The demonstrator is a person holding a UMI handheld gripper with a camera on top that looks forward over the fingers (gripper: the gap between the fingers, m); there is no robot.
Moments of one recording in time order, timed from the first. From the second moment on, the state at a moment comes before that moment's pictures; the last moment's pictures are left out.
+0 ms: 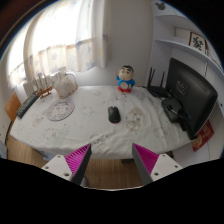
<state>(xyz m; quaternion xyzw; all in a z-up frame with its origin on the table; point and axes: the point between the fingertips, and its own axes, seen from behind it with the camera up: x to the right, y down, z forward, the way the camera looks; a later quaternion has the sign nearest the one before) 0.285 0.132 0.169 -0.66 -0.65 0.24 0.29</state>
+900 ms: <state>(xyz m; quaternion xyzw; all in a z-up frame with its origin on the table) 0.052 0.160 0.024 -0.64 -0.63 0.29 0.33</state>
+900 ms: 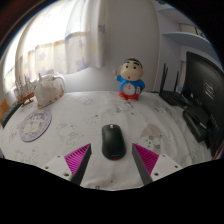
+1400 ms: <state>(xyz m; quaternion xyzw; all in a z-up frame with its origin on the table) -0.027 0.168 -0.015 -0.65 -0.63 0.28 0.32</state>
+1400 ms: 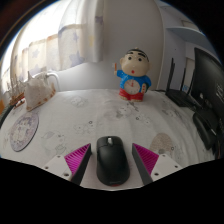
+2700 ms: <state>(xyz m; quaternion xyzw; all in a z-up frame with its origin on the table) -0.026 -0.193 0.101 -0.63 -0.68 0.31 0.24</state>
